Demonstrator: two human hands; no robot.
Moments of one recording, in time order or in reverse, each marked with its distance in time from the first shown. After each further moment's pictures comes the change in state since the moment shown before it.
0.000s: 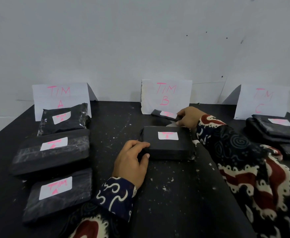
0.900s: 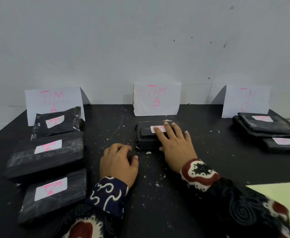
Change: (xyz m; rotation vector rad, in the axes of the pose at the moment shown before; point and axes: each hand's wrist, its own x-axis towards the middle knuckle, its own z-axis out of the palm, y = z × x) left_hand -0.004 0.009 -0.015 0.370 -0.048 -0.153; right_hand -0.108 -0.022 0.085 -0.419 0.342 -0.202
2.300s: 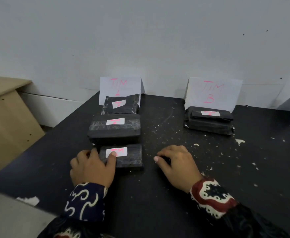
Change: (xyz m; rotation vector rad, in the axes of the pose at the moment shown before) left_hand -0.091 -0.116 -0.111 0.252 0.081 -0.678; right_hand -0.052 -0.122 -0.003 0.639 -0.028 -0.247
